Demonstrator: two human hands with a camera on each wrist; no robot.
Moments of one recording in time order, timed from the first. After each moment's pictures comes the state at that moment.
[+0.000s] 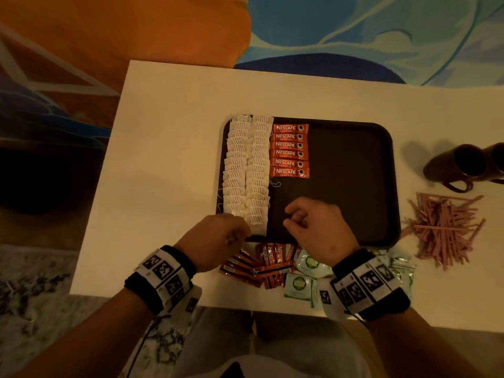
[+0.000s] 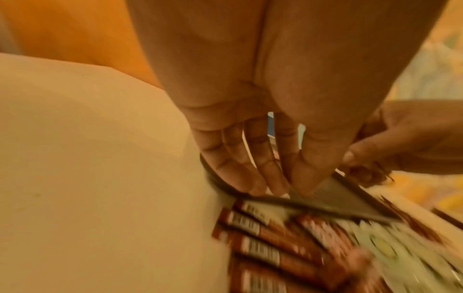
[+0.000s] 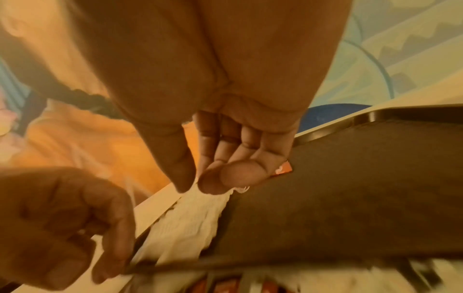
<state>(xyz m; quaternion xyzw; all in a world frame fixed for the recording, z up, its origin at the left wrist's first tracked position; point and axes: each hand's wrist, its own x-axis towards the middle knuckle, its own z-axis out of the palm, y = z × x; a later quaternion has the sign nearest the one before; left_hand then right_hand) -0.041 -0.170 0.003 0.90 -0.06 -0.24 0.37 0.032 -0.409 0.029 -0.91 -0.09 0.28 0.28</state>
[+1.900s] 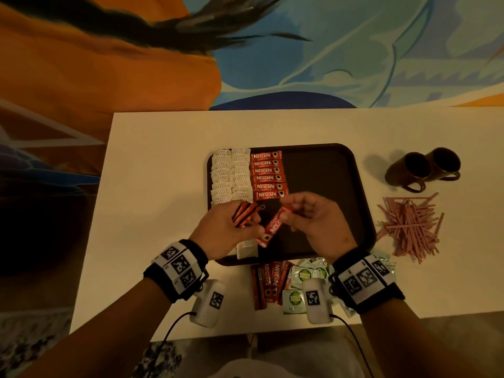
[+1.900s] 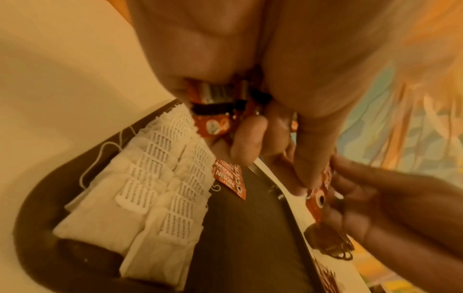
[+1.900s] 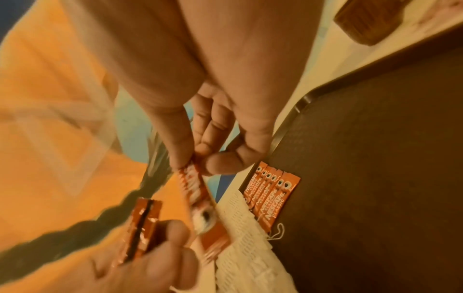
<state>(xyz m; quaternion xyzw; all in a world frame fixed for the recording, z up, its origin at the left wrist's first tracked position) 0.019 -0.191 0.038 0.81 0.03 -0.21 0.55 0.040 -0.419 0.057 -0.75 0.02 0.19 0.63</state>
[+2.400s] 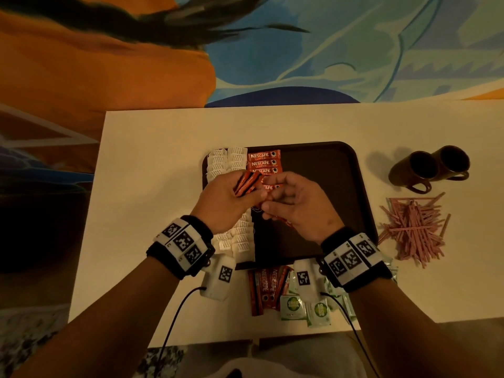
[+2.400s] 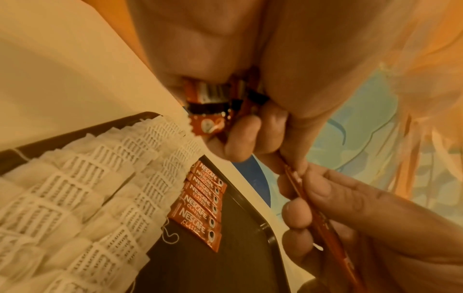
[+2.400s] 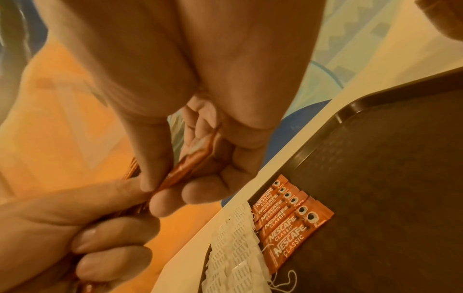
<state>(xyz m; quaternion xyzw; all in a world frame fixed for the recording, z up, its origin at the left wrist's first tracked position) 0.074 -0.206 0.056 0.81 0.03 -0.13 0.57 0.083 -0.401 0.064 -0.73 -0.02 0.26 0.63</state>
